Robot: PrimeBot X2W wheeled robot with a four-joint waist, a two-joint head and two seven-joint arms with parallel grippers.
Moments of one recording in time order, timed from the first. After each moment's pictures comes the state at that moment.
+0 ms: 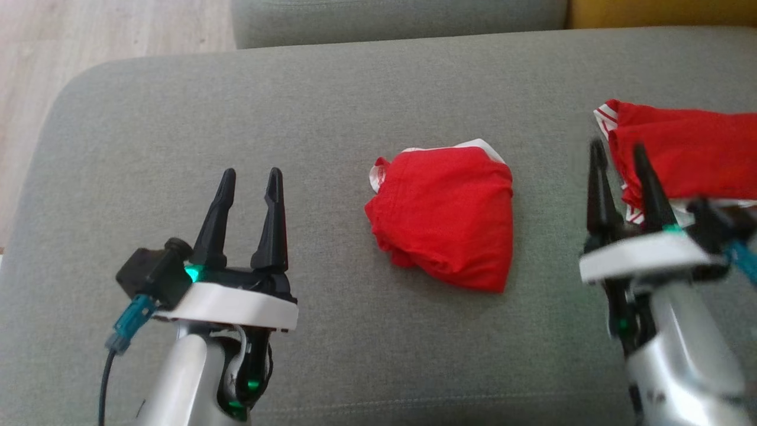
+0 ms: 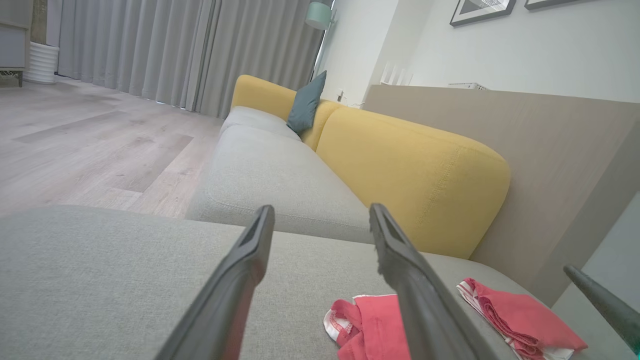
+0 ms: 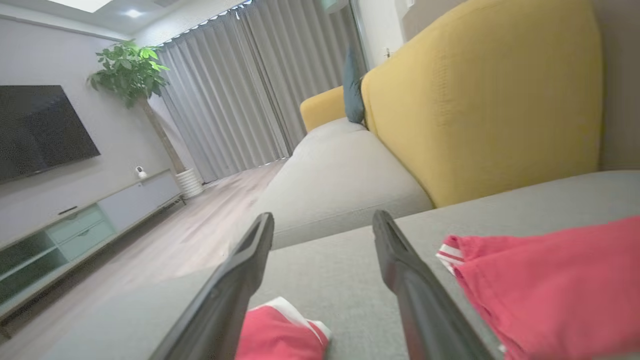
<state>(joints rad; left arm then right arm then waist) -0.15 0.04 -0.28 0.05 -0.39 0.03 -0.26 -0.37 -0.12 0.12 0.46 0.45 0.12 -0.25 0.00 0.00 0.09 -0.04</state>
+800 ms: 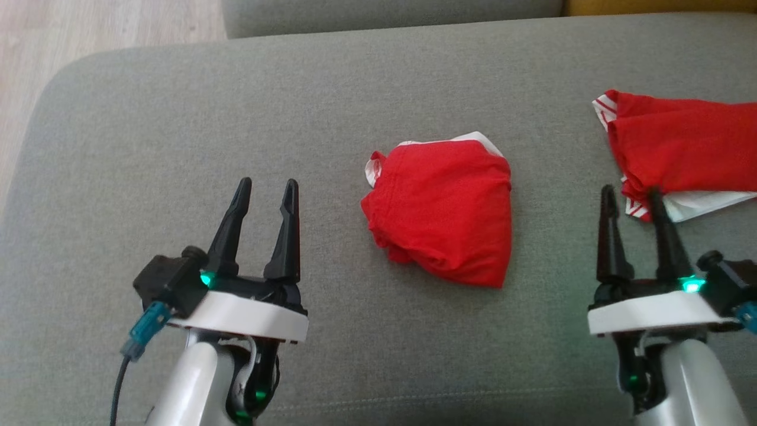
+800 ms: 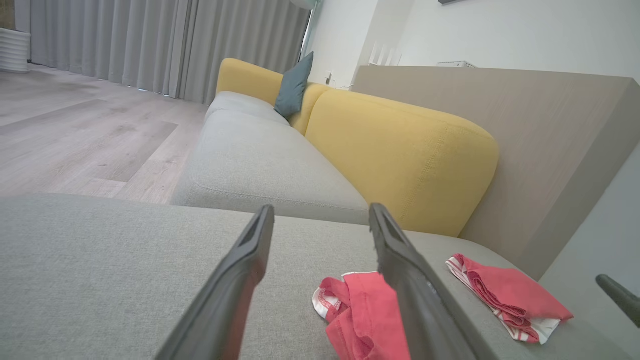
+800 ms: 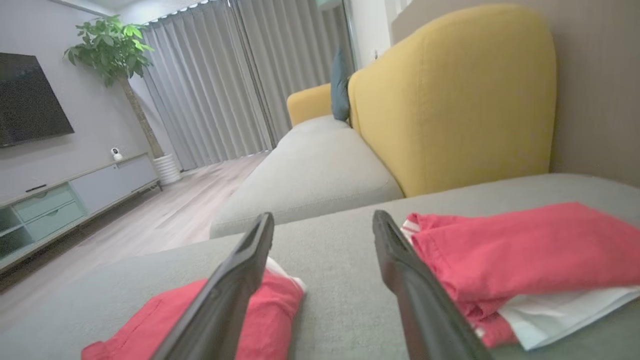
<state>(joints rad) -0.13 0.04 -0.31 0.04 -0.36 0.02 -0.26 -0.10 -0.05 0.00 0.14 0.27 0.12 -0.21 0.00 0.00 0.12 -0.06</state>
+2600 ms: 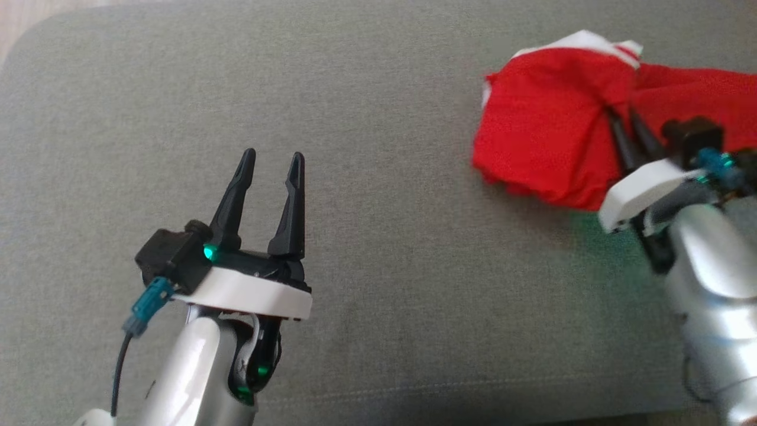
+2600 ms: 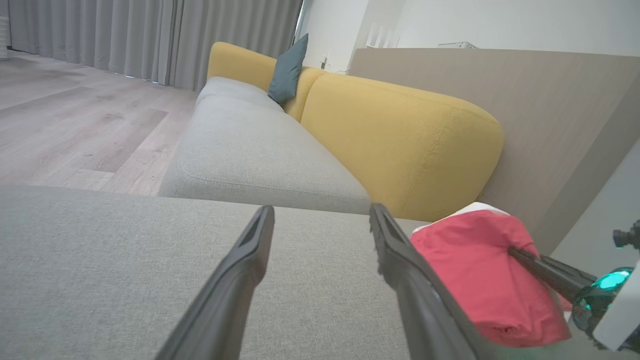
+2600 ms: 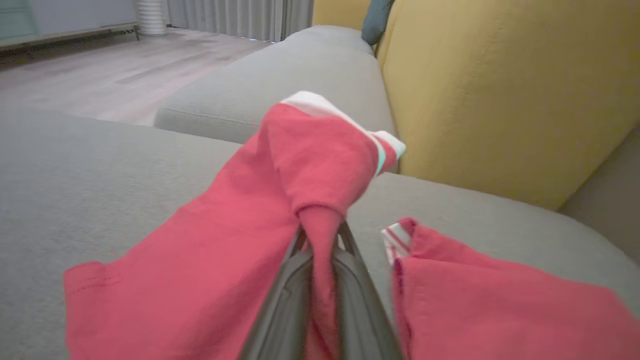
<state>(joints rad) -0.21 0.04 -0.32 0.06 -0.34 0.01 -0.26 -0.65 -0.24 0.22 0.80 0.11 0.12 -0.21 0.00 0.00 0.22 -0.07</state>
